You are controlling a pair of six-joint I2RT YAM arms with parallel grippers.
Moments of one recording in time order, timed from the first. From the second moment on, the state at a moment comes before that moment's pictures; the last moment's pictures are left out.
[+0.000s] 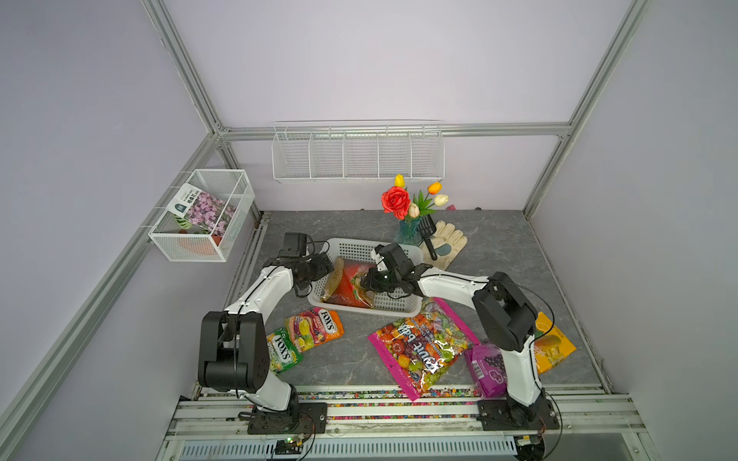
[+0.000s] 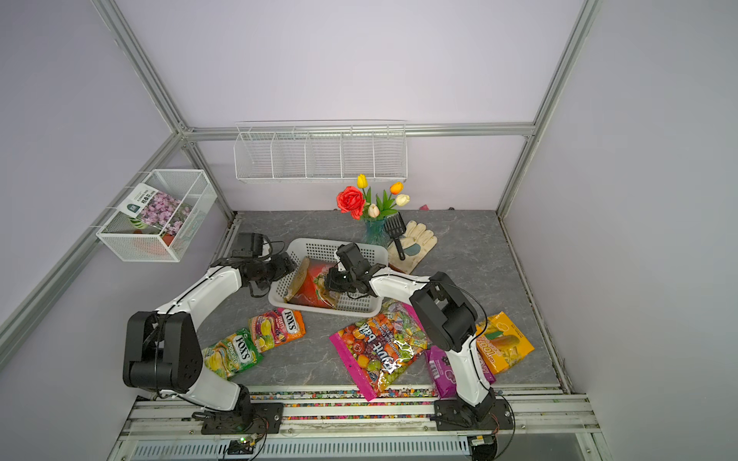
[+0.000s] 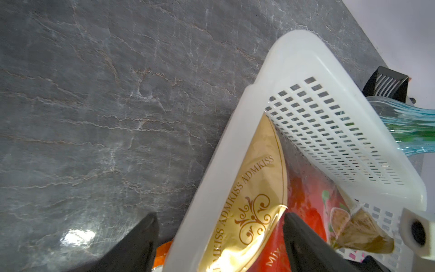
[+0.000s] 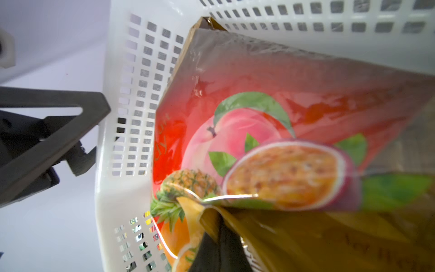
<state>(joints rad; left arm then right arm) -0.13 1.56 1.07 -0.47 0.21 -0.57 0.75 2.08 1.43 -0.09 -0.37 0.79</state>
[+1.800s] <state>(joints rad) -0.22 1.34 1.06 -0.50 0.16 -0.46 0.81 2.02 1.51 -0.70 0.08 0.35</state>
